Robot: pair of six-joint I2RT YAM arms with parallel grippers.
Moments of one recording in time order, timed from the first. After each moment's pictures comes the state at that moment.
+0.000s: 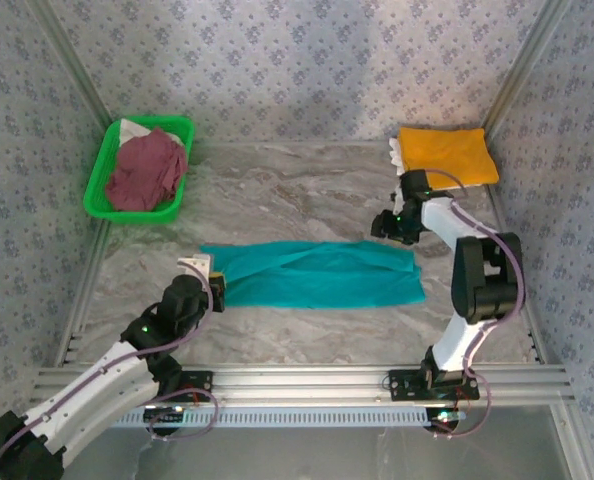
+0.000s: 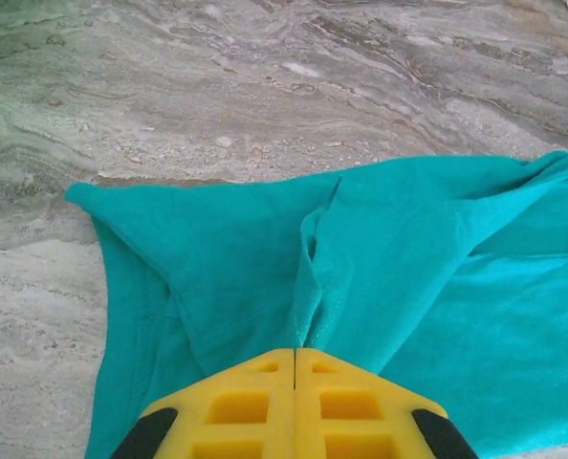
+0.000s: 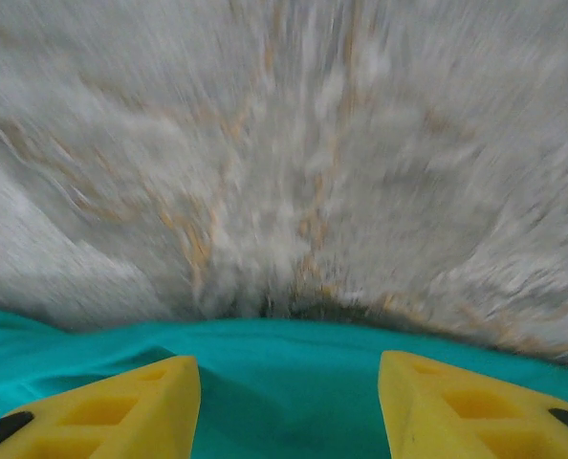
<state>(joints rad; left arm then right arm) -0.67 0.55 0.27 -0.25 -0.28 -0.40 0.12 1.76 1.18 -0.69 -0.23 0.27</state>
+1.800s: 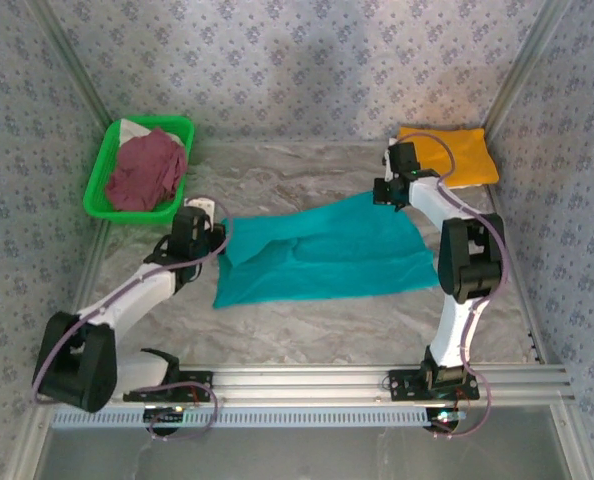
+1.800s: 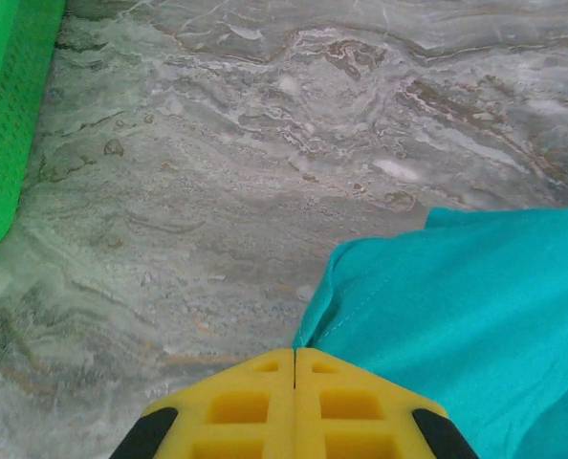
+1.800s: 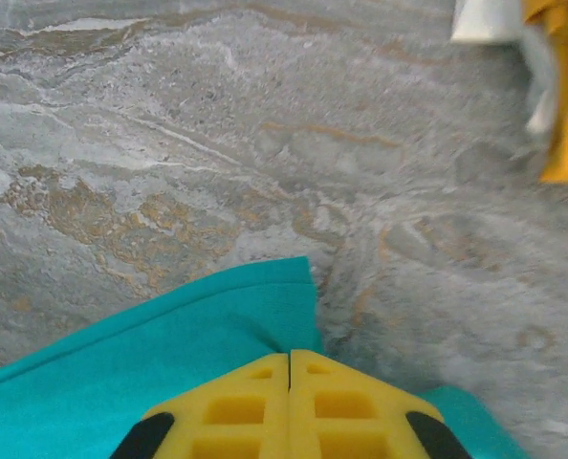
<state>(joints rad) -0.35 1.27 0.68 -0.03 -0.12 -0.19 0.15 1.93 1.44 -0.48 -0.01 0.15</state>
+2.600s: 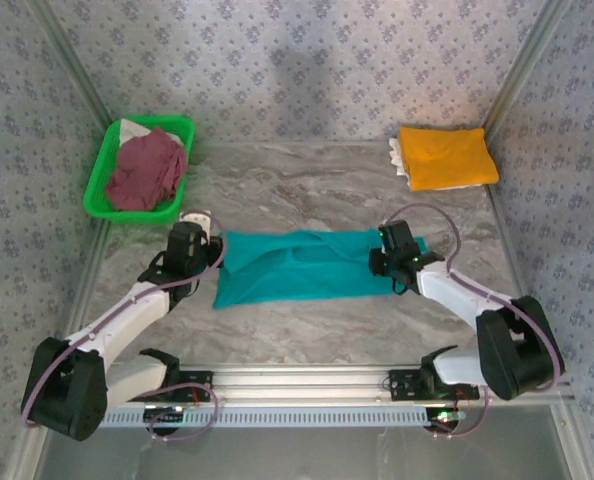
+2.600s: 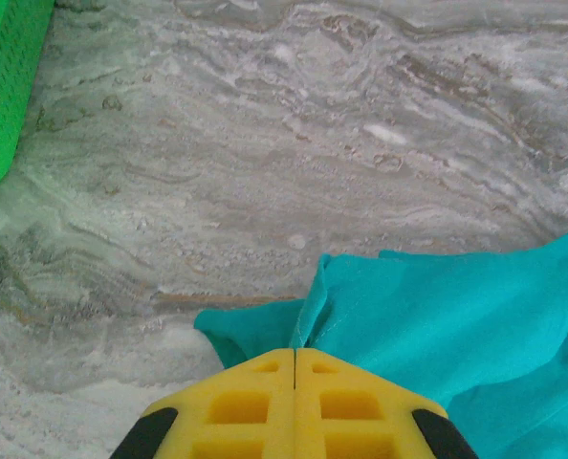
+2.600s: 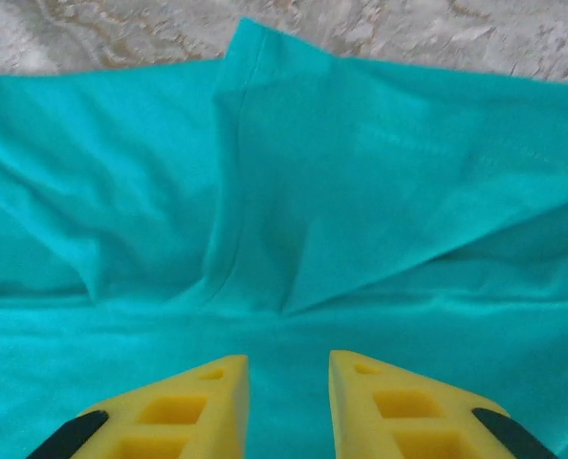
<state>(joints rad) -0.37 1.09 0.55 -0.07 -0.12 -0.26 0.37 1.28 0.63 -0.29 0.08 0.35</state>
